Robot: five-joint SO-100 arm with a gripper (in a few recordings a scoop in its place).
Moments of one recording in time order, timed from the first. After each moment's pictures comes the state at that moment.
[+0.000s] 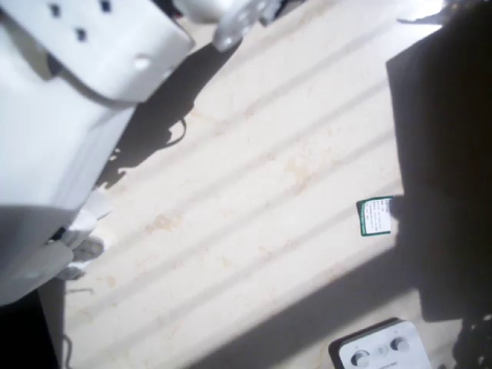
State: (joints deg) arm -30.1 76.6 66.9 54.7 -10.5
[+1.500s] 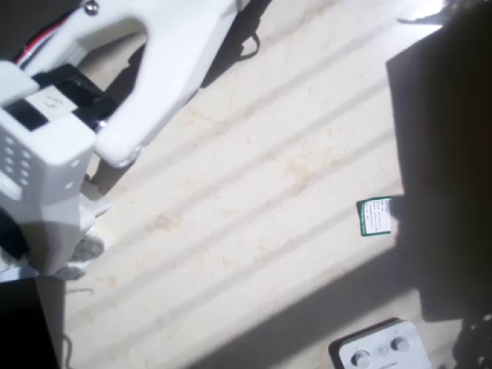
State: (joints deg) arm -33.1 40.3 40.9 59.7 -6.0
